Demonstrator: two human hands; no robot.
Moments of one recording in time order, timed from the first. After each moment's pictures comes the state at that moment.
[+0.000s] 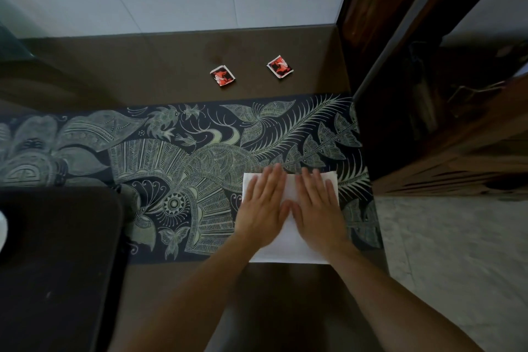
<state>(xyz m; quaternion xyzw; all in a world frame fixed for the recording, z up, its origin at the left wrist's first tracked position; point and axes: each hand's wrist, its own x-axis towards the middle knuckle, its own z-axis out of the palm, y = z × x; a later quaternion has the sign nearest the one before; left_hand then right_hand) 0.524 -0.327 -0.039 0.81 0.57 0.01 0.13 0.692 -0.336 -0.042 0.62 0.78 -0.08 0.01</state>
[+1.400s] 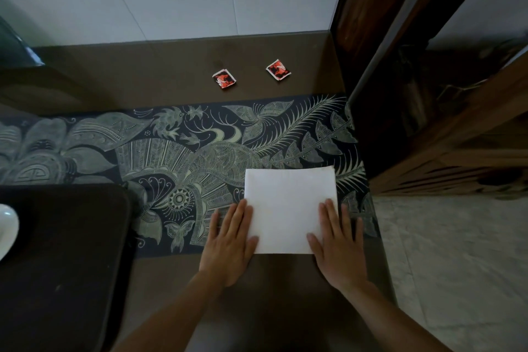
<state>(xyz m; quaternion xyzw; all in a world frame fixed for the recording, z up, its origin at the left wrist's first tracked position) 0.453 -0.416 -0.056 0.80 0.59 -0.02 0.10 0.720 -0.425 -0.043 0.69 0.71 -0.12 0.05</state>
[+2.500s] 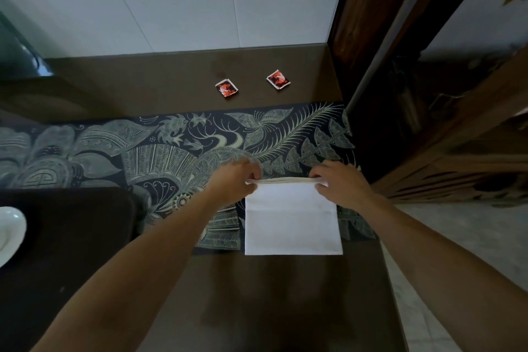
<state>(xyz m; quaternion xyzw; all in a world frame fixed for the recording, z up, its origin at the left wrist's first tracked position) 0.457 -0.273 0.026 0.80 0.55 0.02 0.24 0.738 -0.286 0.036 0.57 0.79 -0.21 0.02</state>
